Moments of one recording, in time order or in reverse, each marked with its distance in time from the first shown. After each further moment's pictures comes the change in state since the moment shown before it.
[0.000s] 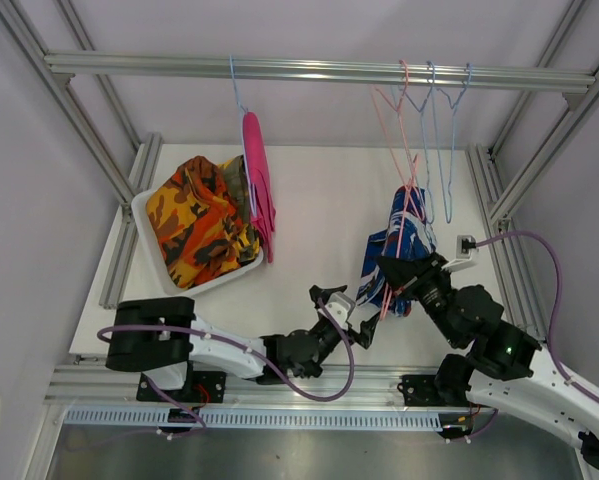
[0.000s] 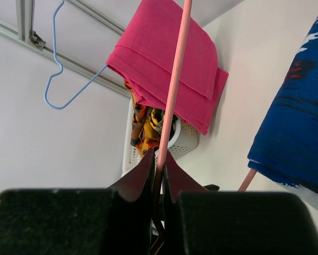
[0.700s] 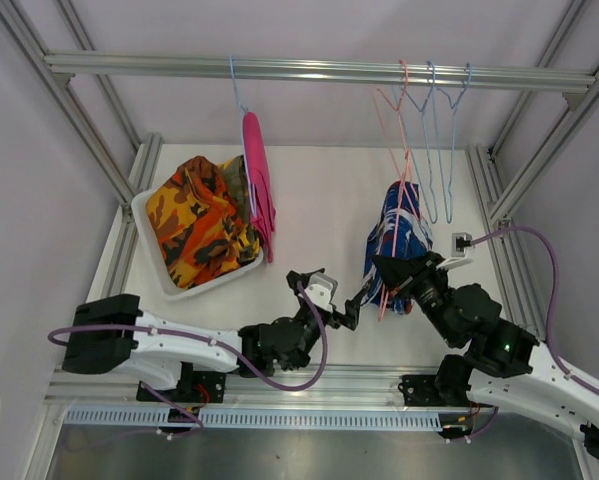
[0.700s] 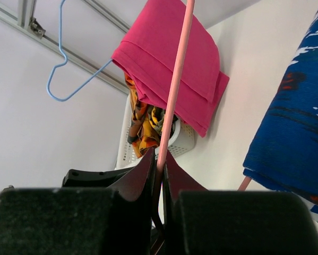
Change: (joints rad) left arm 0.013 -0.253 0.045 -0.288 -0.134 0.021; right arm 0.058 0.029 0.032 0.030 0.037 -0.089
